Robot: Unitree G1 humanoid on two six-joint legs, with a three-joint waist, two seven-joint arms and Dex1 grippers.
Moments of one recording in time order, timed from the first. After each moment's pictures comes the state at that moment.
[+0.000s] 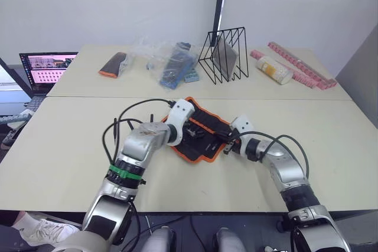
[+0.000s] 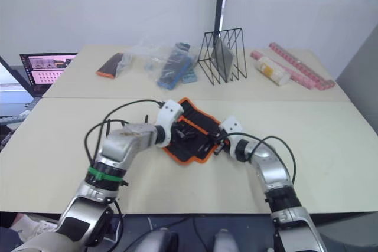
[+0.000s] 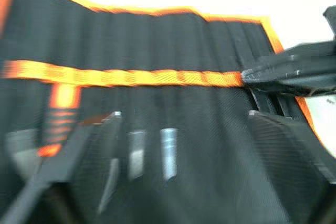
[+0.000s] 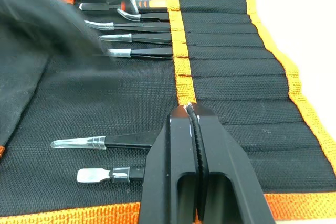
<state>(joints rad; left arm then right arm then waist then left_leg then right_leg) -0.73 0.25 -0.13 -0.01 -0.22 1.02 -0.50 -0.50 -0.38 0.11 0.32 0.15 0.20 0.75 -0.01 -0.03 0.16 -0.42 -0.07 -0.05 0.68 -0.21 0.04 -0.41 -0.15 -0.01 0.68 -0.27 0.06</state>
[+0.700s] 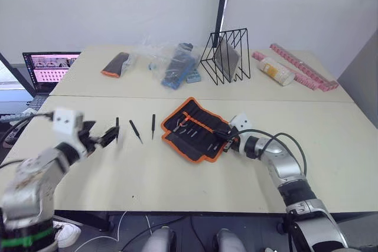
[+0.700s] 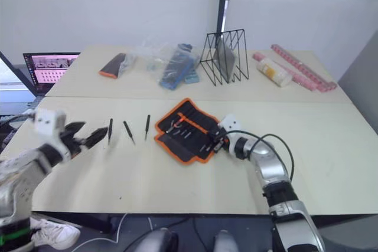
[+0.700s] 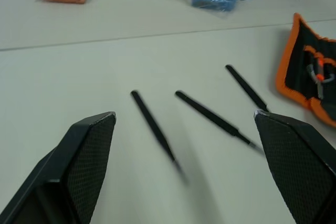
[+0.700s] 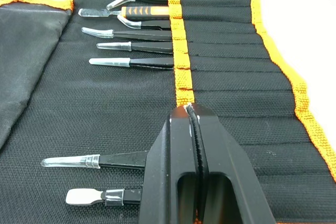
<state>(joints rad) 0.01 0.51 0.56 -0.36 -0.40 0.70 -0.57 -0.55 -0.37 0.11 0.43 0.14 0.13 0.78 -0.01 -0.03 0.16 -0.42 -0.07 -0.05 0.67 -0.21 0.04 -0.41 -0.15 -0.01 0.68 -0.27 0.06</state>
